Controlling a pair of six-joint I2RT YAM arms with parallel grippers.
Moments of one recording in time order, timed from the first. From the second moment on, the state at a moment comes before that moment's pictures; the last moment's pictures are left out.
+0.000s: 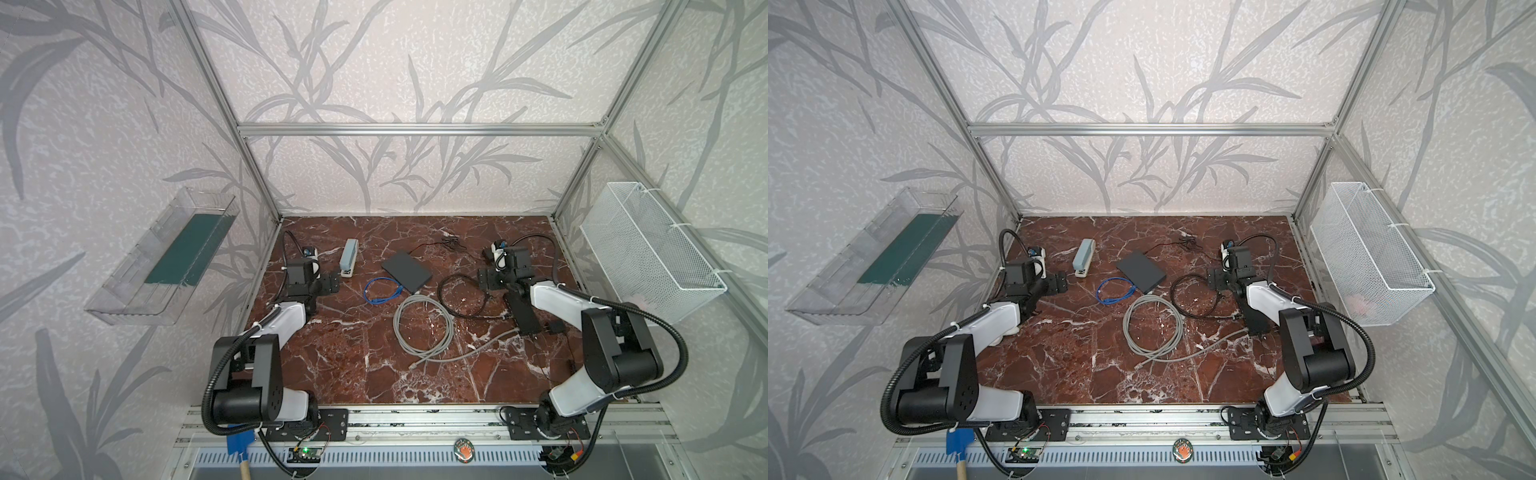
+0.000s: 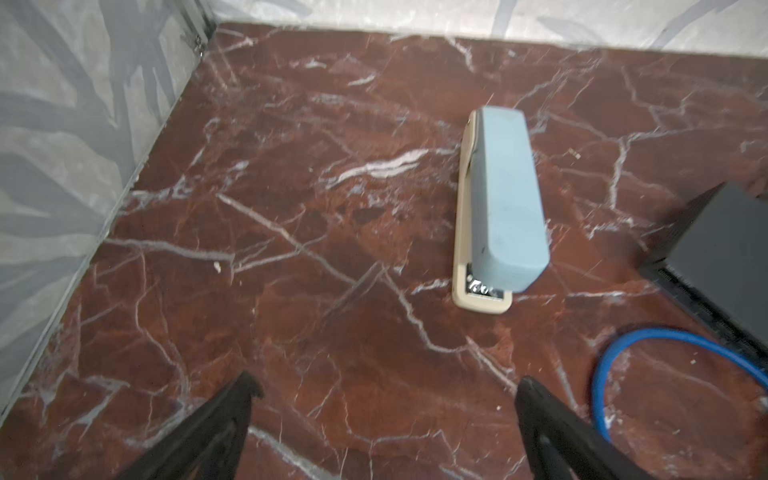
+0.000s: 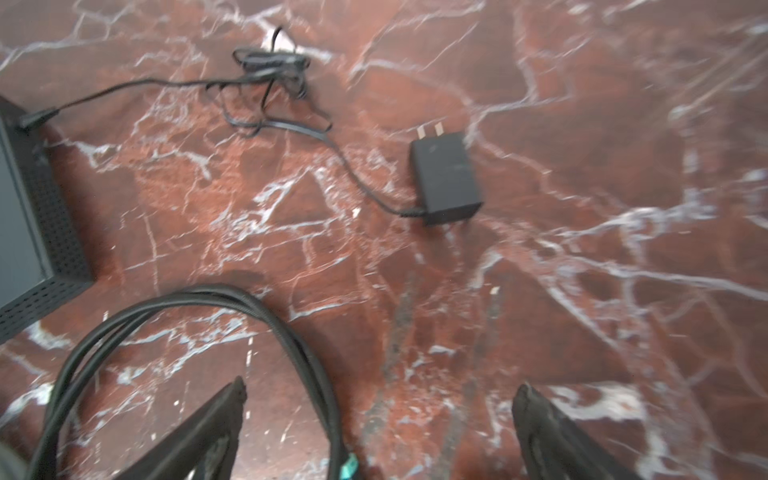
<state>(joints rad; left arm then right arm) 0.06 1.41 0.63 0.13 -0.03 -0.04 0.19 1.58 0.85 -0.02 0.05 0.06</state>
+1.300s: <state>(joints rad) 0.09 1.56 0.39 0.80 0.03 -0.04 0.02 1.43 0.49 0.41 -0.04 -0.06</state>
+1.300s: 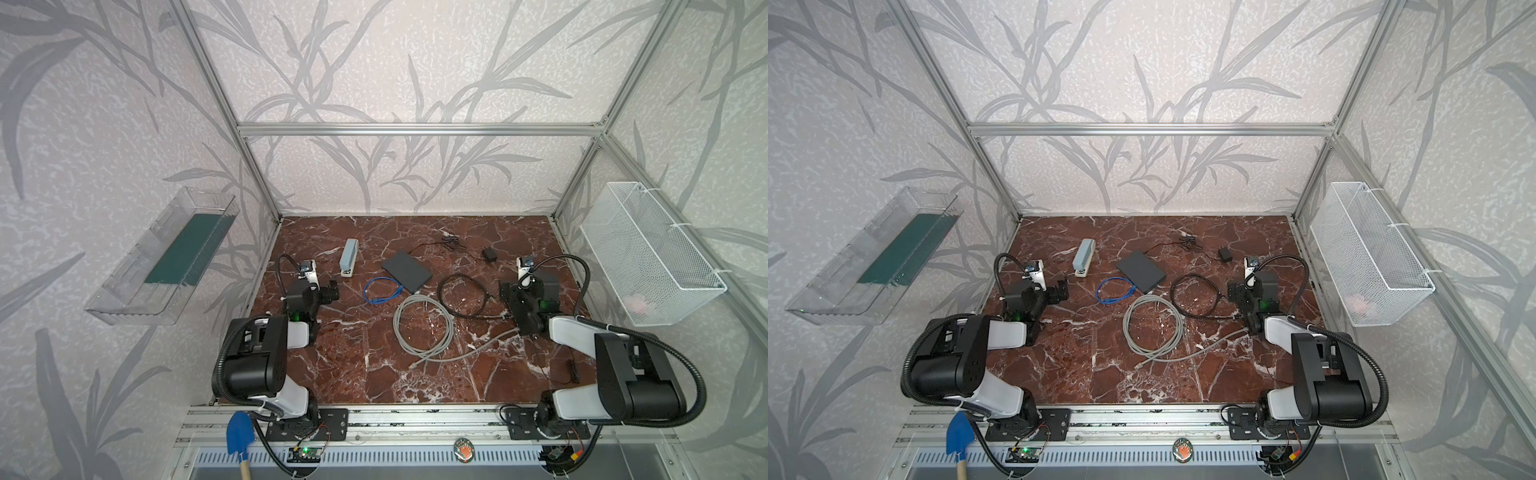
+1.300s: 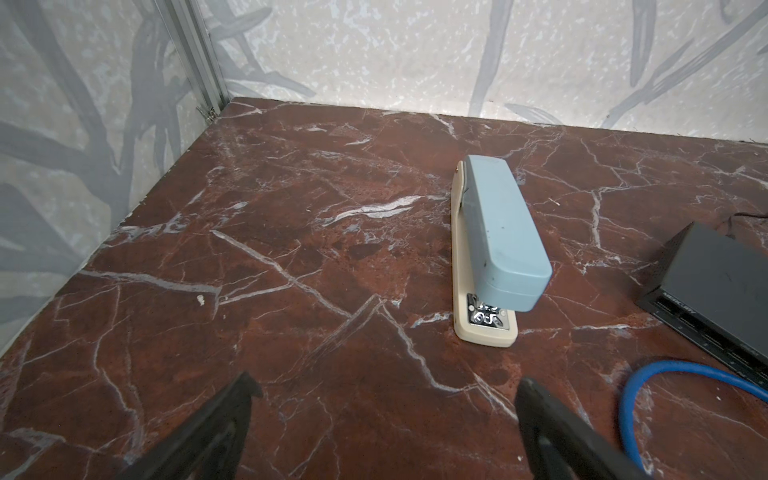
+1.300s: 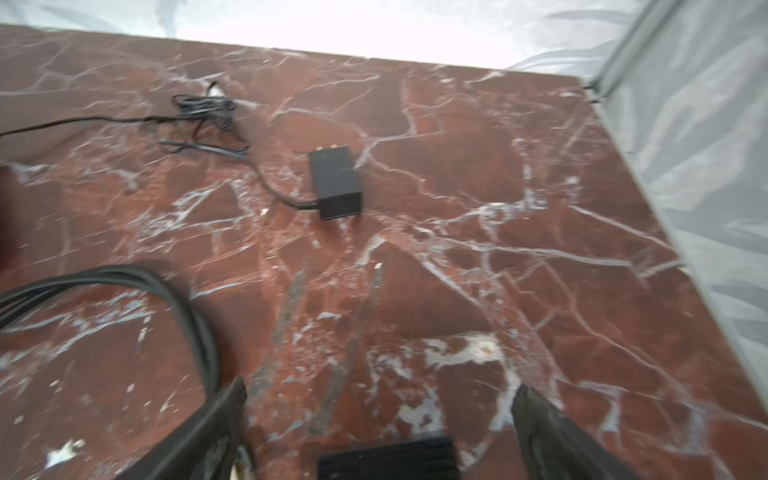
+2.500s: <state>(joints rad) 0.09 1.56 0.39 0.82 0.01 -0.04 0.04 1.56 0.39 0.72 -0.13 -0.08</state>
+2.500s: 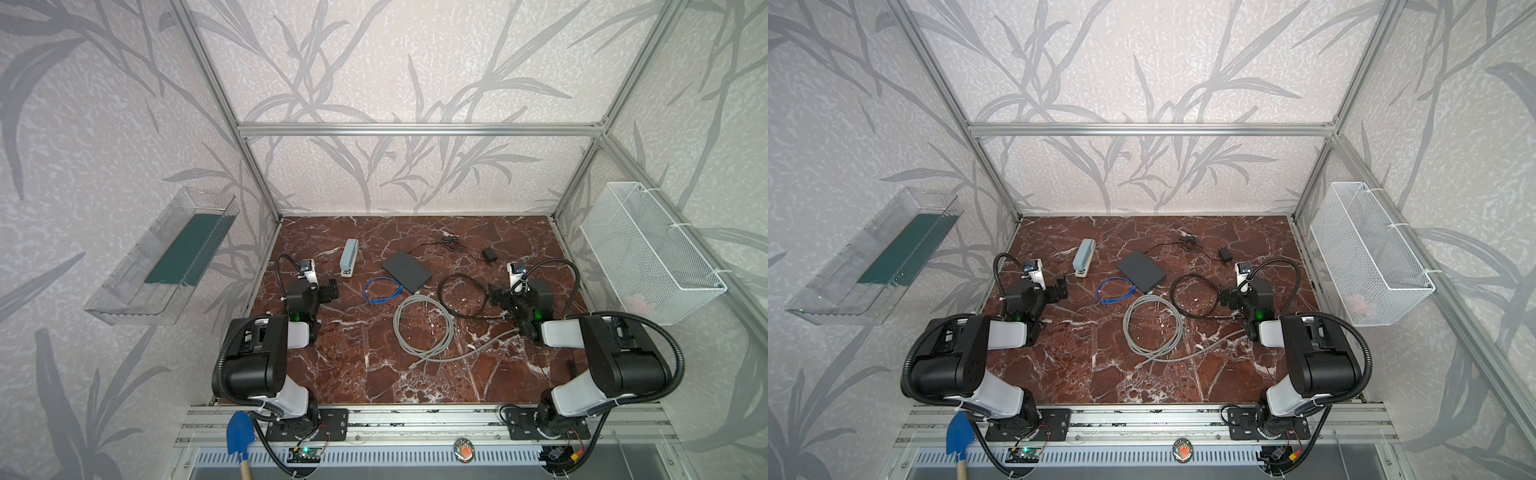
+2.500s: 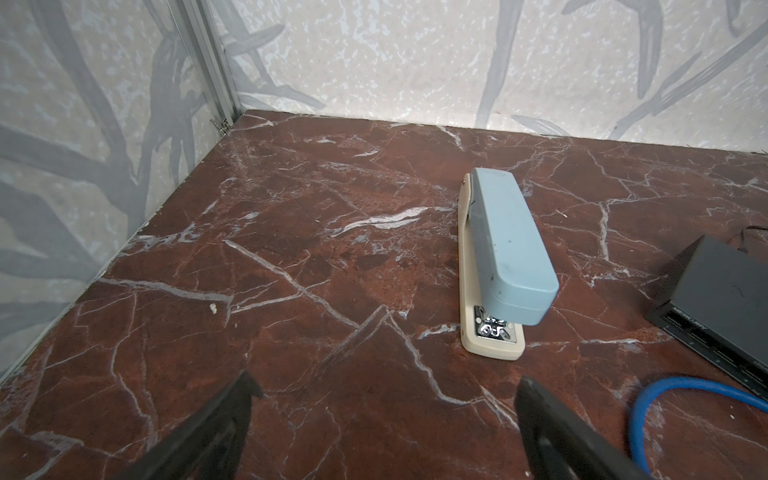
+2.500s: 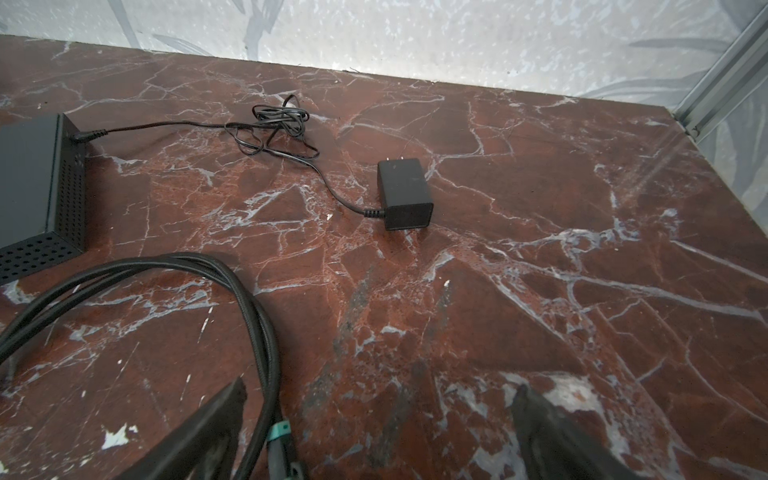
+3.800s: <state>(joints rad) 0.09 1.56 0.39 0.82 0.01 -0.04 0.08 1.54 0.38 0.76 -0.15 -0.12</state>
